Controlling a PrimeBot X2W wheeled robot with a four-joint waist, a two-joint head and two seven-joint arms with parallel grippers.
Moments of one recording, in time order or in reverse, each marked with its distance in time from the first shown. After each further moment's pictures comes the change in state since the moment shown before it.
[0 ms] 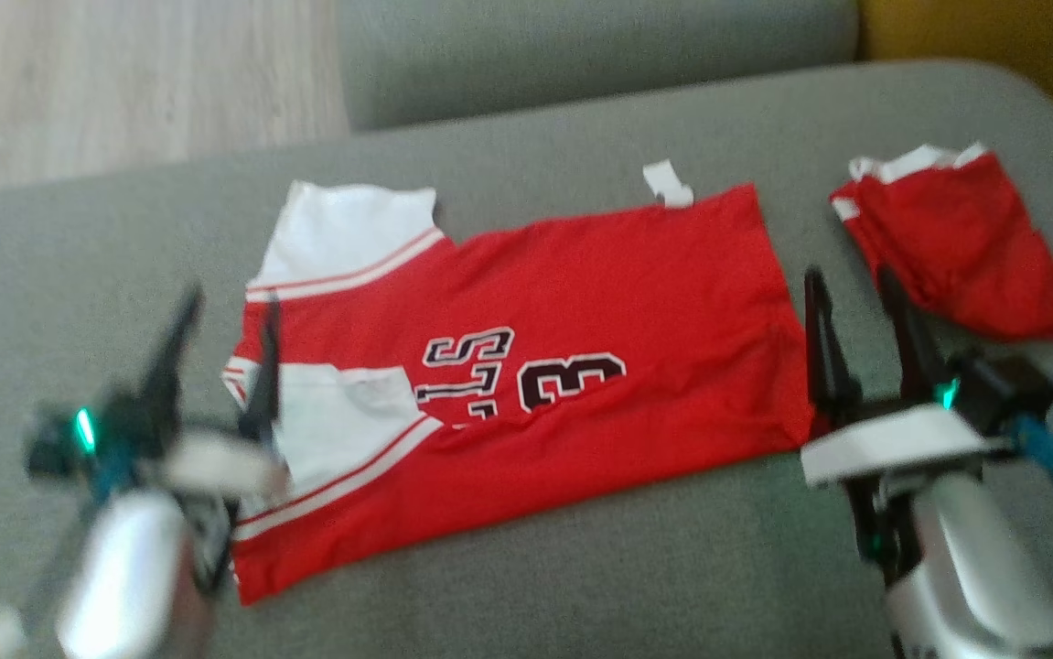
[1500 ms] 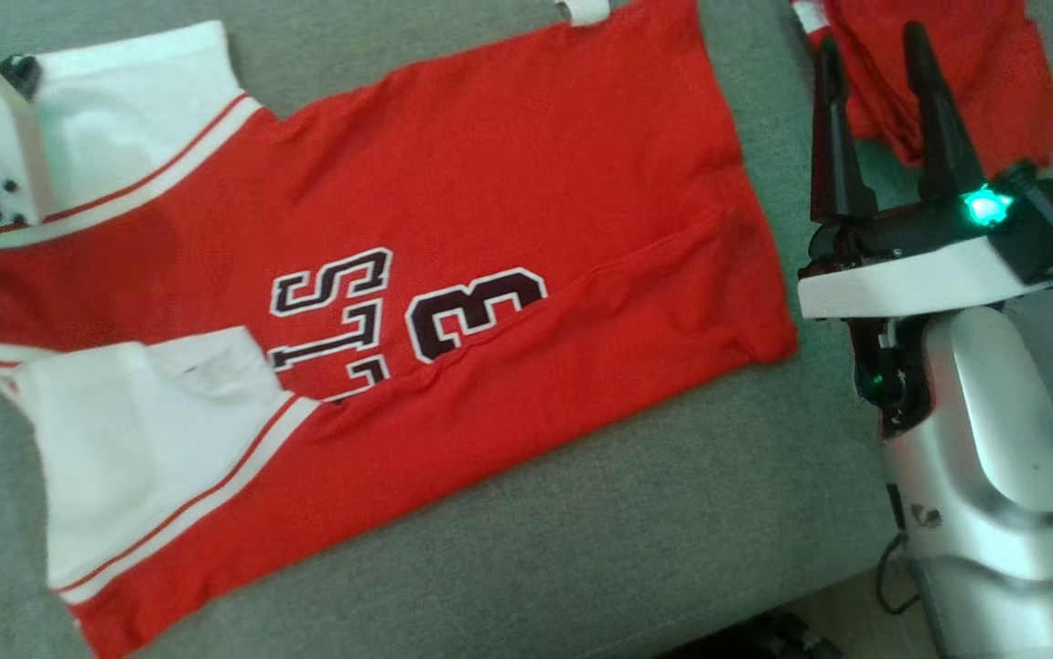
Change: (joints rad) left arm -0.840 0.434 -0.732 0.449 -0.716 -0.048 0.655; right arm -0.265 0.000 0.043 -0.103 0.000 0.000 -0.002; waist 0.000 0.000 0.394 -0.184
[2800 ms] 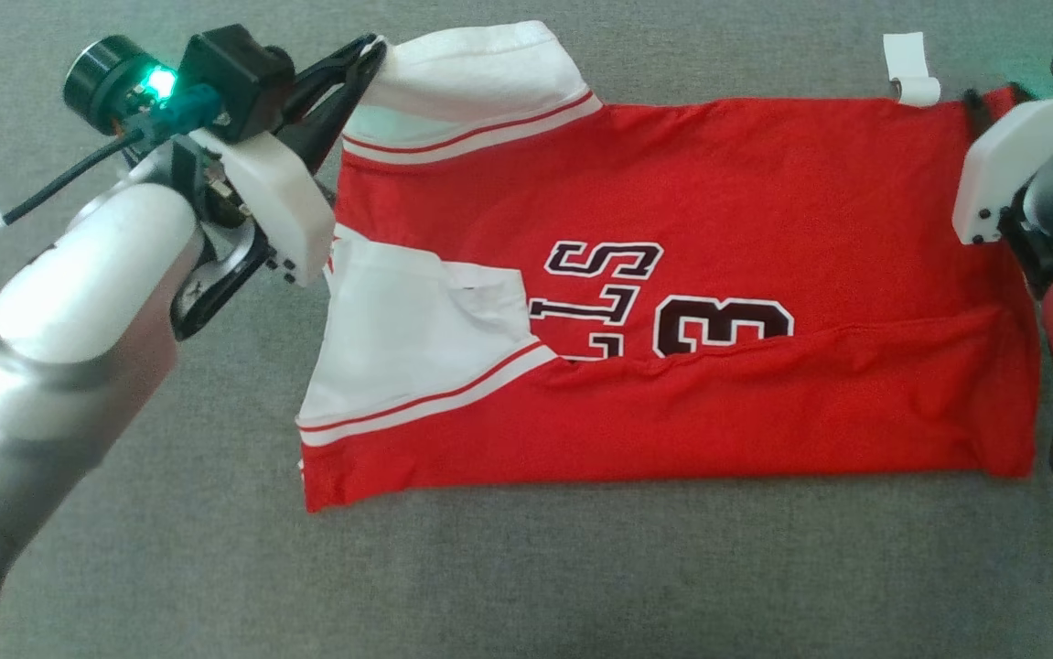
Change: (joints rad) left arm 0.062 -0.134 -0.189 -0.356 0.148 0.018 -0.421; right arm -0.503 -0.226 -0.065 0.960 -0.245 0.000 0.356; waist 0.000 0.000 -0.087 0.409
